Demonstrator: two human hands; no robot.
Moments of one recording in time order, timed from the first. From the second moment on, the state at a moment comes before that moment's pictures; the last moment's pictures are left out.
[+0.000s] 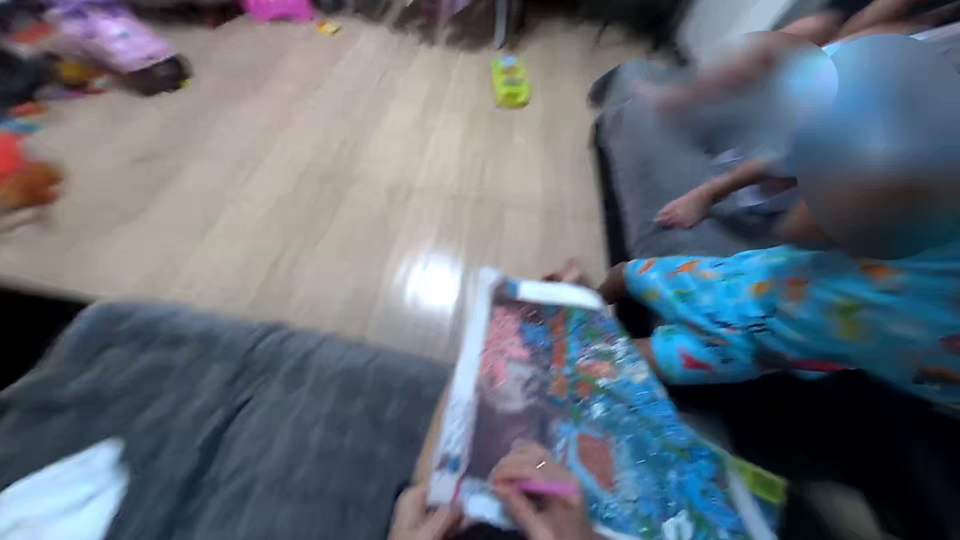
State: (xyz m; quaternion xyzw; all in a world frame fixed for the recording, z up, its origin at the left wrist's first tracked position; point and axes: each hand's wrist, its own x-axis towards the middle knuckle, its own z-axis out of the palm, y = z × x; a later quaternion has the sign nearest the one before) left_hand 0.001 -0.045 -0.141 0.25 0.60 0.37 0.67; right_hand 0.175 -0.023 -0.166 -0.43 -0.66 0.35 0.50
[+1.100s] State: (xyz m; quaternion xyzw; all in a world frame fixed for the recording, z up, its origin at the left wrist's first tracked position) left_hand -0.007 -0.045 -0.153 0.16 0.51 0.43 0.73; right_hand 0.175 0.013 -0.162 -0.45 -0.63 0.38 0.51
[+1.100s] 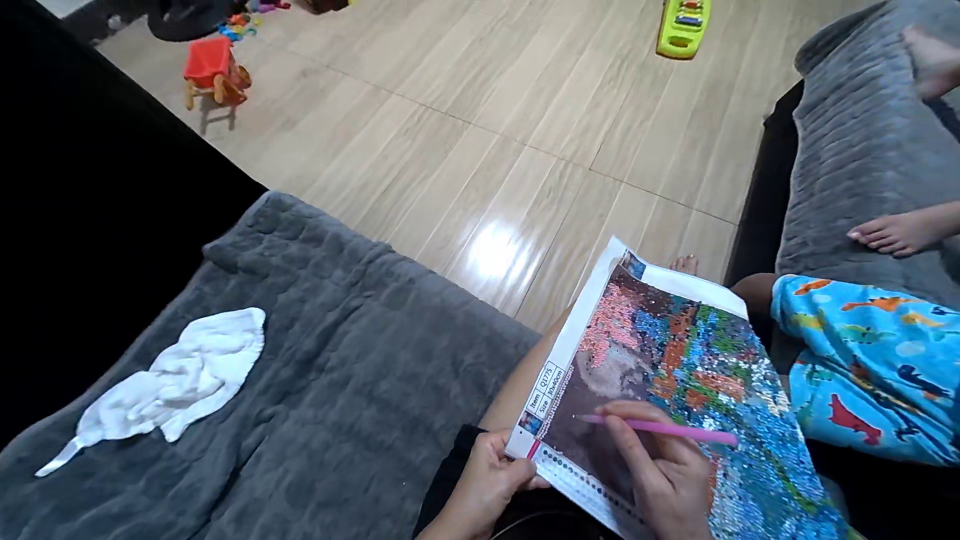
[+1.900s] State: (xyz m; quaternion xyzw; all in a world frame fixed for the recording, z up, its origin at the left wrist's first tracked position) left_hand -0.011 -0.038 -0.157 0.12 0.52 0.41 0.74; right_hand 0.164 0.060 -0.178 -0.52 -0.60 0.38 0.48
